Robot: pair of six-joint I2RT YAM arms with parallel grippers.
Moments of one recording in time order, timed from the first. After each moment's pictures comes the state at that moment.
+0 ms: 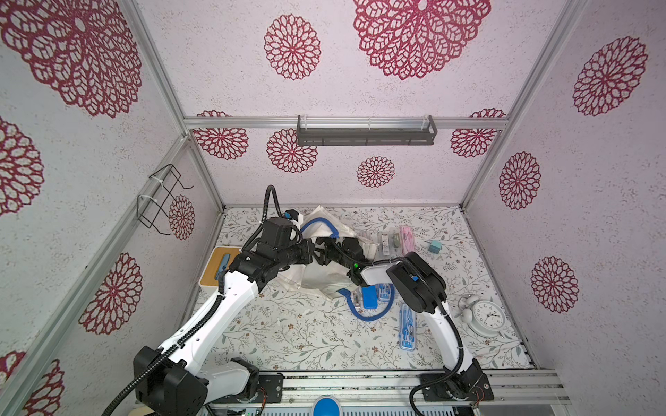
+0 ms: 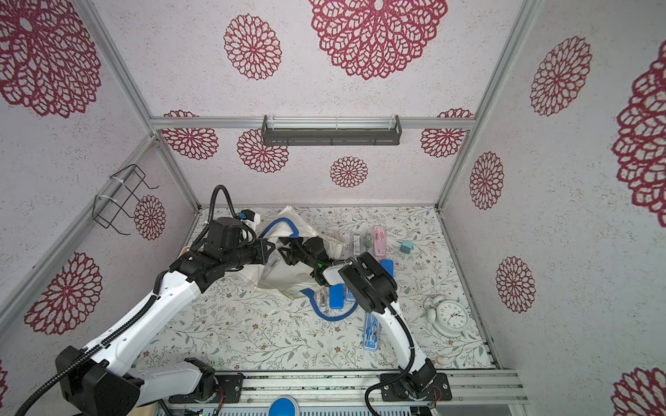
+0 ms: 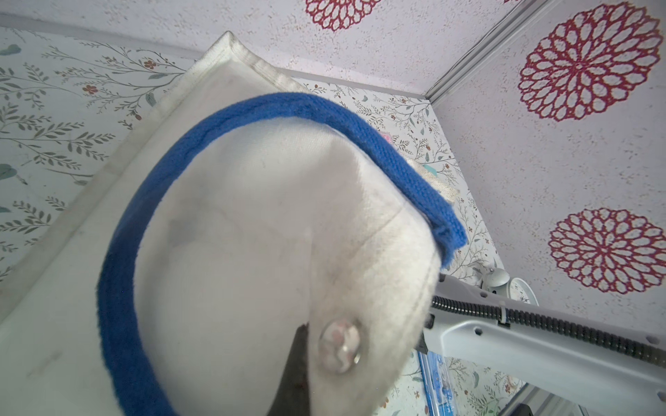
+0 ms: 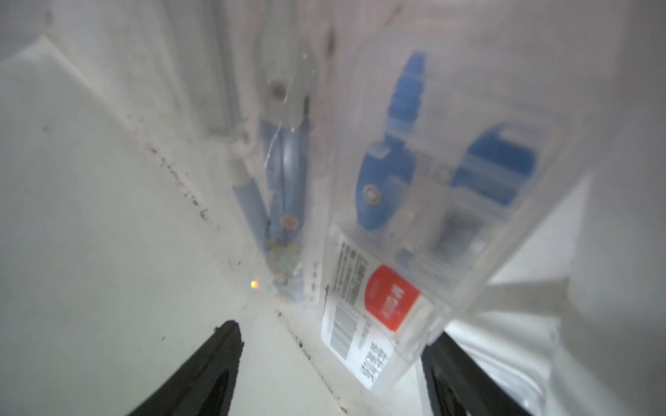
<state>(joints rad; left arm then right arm) -0.44 1.26 1.16 -0.53 0.17 -0.45 0.72 2.32 1.38 0.93 -0.28 1.72</state>
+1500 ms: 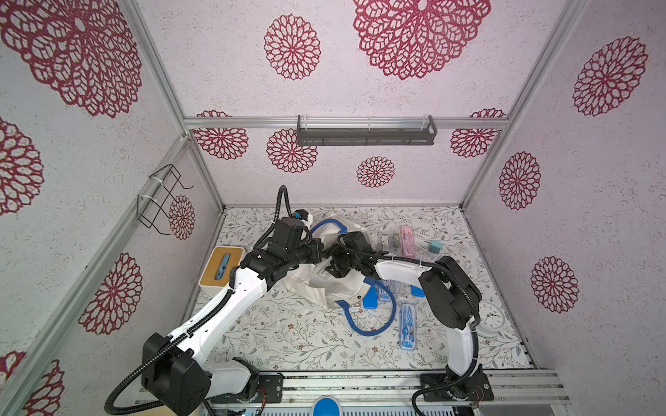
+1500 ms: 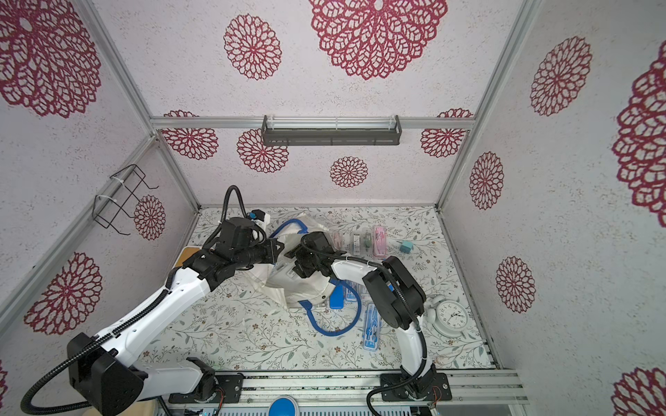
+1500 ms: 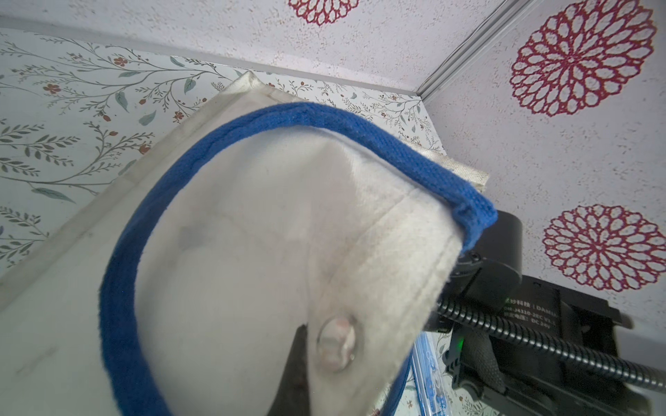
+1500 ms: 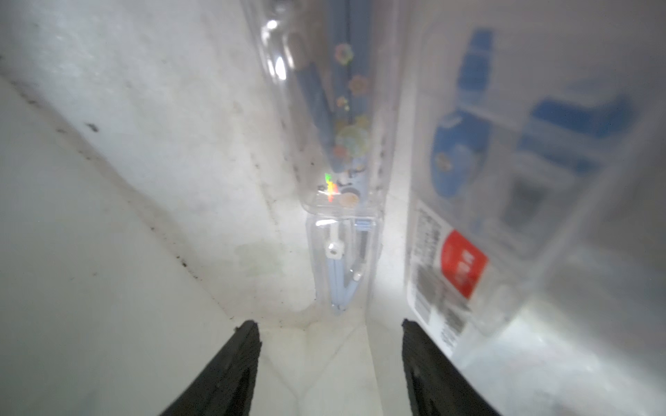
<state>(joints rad) -0.51 1.32 1.18 -0.47 0.12 -0.48 0.72 2.02 1.34 0.03 -0.34 1.54</state>
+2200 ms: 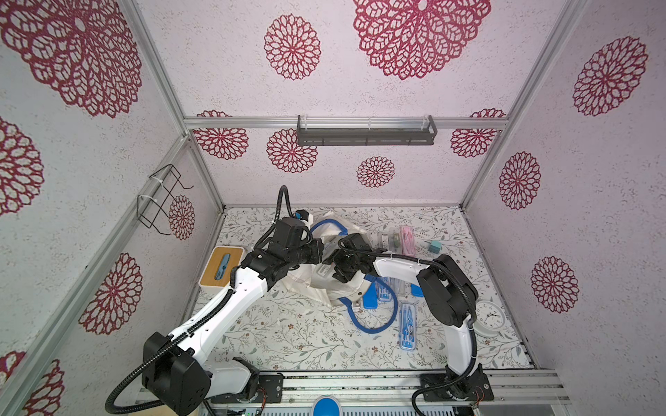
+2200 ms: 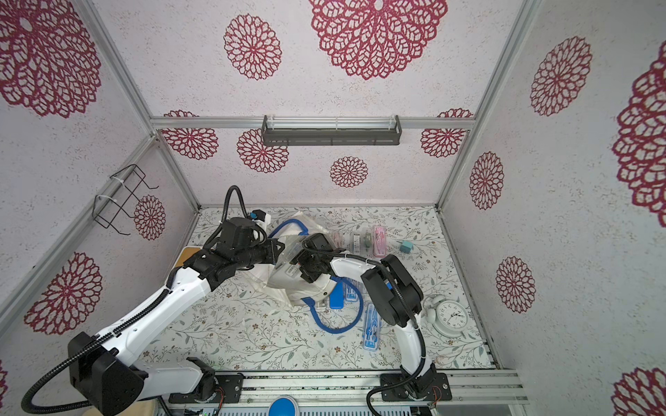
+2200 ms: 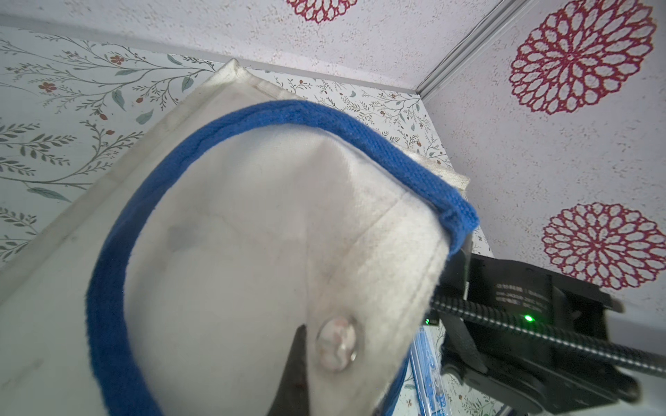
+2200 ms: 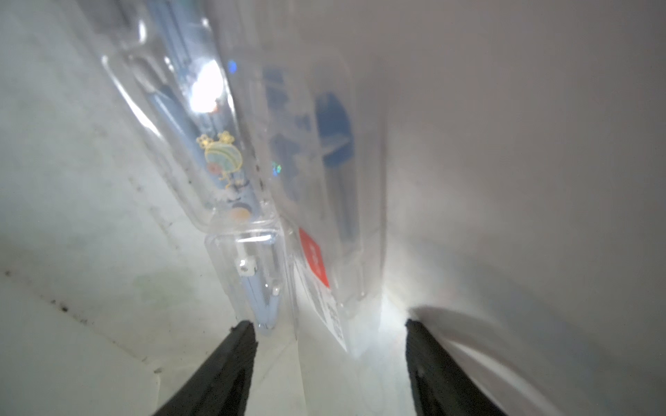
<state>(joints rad) -0.51 1.32 1.18 -0.47 0.13 -0.48 0.71 2.08 1.40 -0.13 -0.32 1.42</state>
